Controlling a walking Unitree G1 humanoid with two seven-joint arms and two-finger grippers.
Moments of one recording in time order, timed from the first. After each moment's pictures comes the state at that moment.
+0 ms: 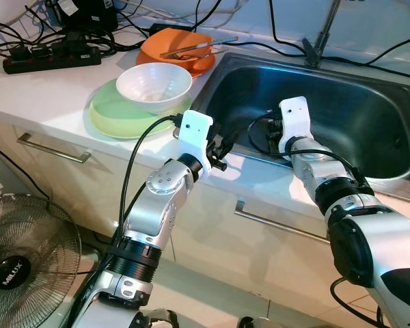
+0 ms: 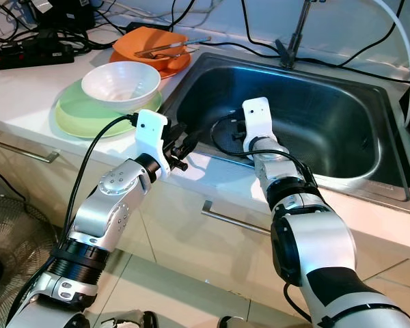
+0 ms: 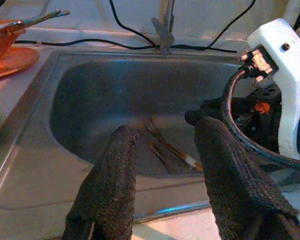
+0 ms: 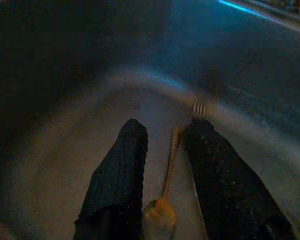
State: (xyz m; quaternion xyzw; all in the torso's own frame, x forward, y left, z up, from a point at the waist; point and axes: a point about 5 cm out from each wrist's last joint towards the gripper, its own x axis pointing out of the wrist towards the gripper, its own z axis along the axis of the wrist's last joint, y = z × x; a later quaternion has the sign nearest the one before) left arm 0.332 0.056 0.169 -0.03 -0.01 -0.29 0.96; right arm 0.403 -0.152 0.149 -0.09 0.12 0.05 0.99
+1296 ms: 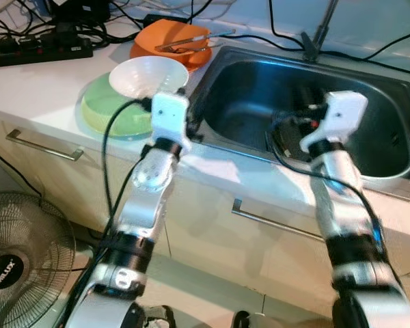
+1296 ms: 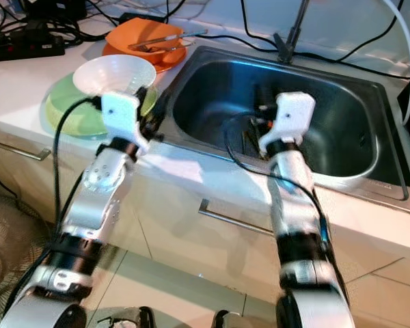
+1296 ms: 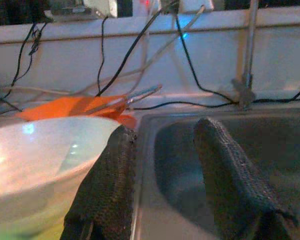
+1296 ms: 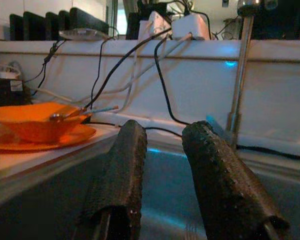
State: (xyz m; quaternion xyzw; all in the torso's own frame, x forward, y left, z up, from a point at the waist) left arm 0.343 0.095 0.189 0.03 -0.16 -0.14 0.98; right arm 0.344 -0.166 0.187 -0.01 -0.21 0.05 0.98
